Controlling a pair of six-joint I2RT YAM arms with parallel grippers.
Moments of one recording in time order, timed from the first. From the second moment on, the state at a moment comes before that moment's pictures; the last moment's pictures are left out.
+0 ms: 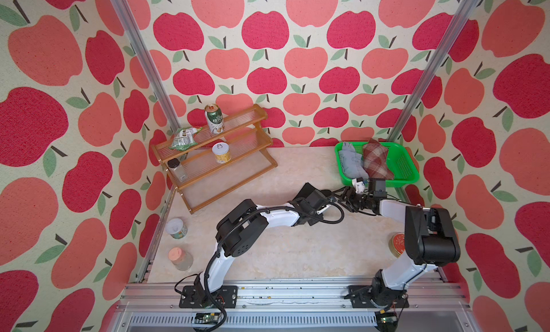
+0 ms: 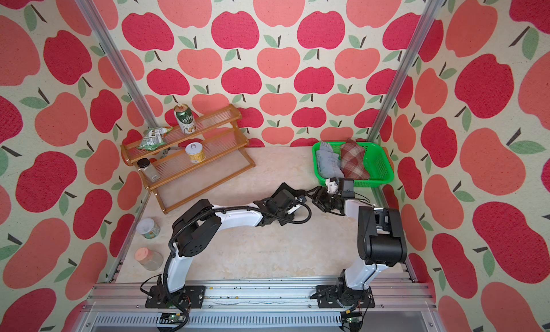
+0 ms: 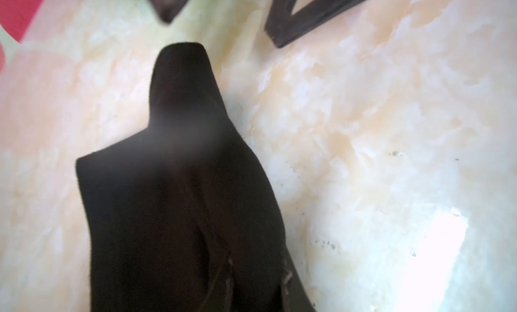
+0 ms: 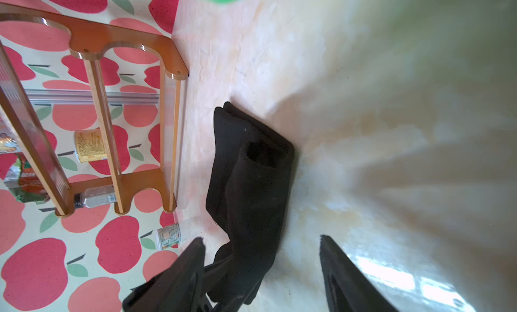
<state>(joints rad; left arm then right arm) -0.95 2.12 1.41 -0.13 -0.09 0.24 0.02 1.66 0.76 0.04 -0.77 0.67</state>
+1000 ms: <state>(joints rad) -0.65 2.26 1.31 0.36 0.86 -0.50 0.11 1.85 0.74 0.30 -0.91 0.76</state>
